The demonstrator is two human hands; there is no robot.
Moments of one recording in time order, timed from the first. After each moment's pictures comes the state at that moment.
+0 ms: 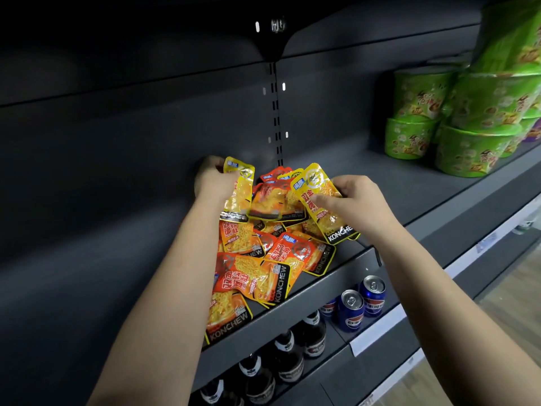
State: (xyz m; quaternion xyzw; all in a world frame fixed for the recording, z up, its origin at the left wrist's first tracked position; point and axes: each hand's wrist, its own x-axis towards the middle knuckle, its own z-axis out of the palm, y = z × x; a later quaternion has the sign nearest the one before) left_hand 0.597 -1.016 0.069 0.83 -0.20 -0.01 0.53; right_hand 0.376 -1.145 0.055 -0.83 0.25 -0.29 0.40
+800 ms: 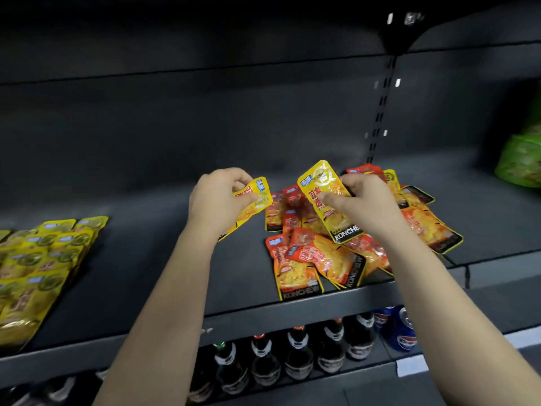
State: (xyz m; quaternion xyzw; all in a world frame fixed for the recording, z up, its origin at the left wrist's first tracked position) left_hand 0.548 -0.831 0.075 0.90 -0.22 0.14 0.35; right_hand 0.443 -1.052 0.064 -0.87 0.11 -0.24 0.42
